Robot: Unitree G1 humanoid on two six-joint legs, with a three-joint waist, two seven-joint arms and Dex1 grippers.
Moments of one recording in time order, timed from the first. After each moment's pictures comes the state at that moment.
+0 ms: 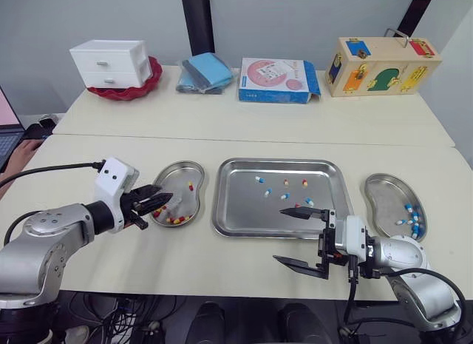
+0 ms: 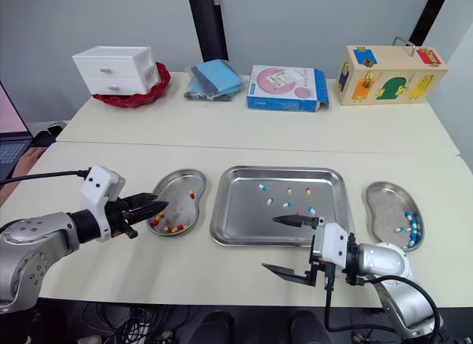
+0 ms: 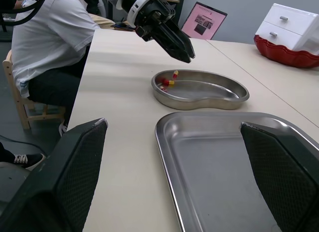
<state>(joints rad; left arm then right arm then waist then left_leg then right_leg) -0.09 0.81 0.32 -0.36 -0.50 0.83 -0.75 0.02 -0.59 0.16 -0.44 0.37 -0.01 0.99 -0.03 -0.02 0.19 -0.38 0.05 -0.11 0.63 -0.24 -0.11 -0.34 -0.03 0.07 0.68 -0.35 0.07</state>
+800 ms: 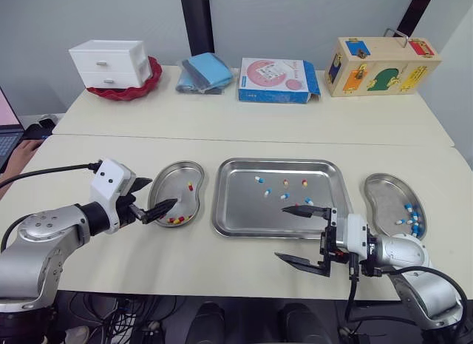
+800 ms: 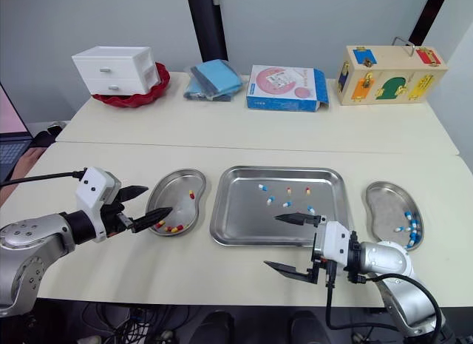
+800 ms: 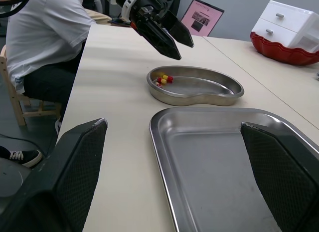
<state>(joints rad) -0.05 0.81 0.31 -0.32 -0.46 0.66 -0.78 0.01 -0.61 0.15 -0.42 0.37 -0.02 0.99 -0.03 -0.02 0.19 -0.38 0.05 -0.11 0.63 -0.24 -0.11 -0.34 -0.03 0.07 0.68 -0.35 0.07</state>
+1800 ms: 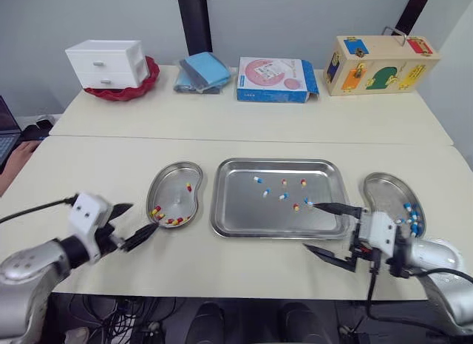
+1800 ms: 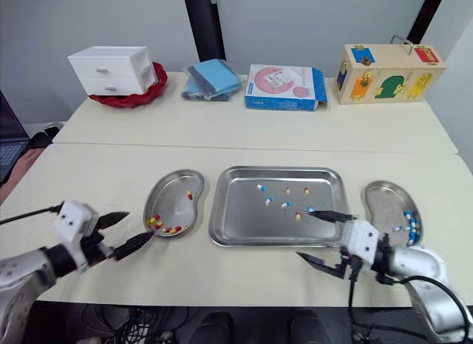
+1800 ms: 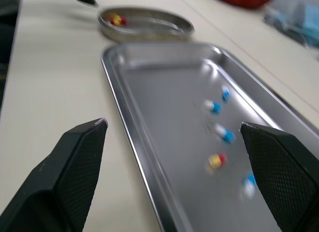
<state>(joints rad) 0.29 0.76 0.50 -0.23 -0.44 0.39 -0.86 0.25 -0.76 -0.16 -0.40 0.36 0.01 0.96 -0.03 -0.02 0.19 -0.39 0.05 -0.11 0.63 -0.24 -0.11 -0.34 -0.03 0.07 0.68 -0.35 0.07</state>
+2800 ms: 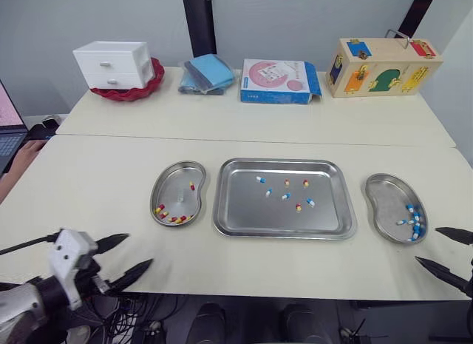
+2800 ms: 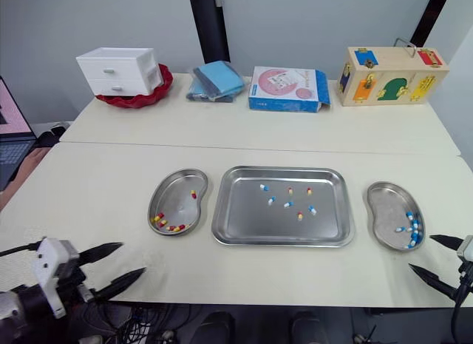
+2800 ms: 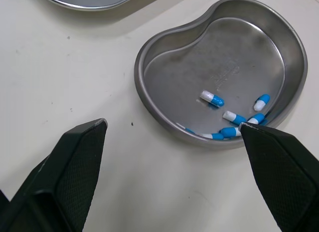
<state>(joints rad) 0.48 0.70 0.45 -0.47 -0.55 0.32 -1.01 0.51 -0.88 -0.62 -0.04 0.35 -0.01 1.14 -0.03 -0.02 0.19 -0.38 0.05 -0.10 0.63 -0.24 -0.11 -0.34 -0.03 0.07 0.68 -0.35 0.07</state>
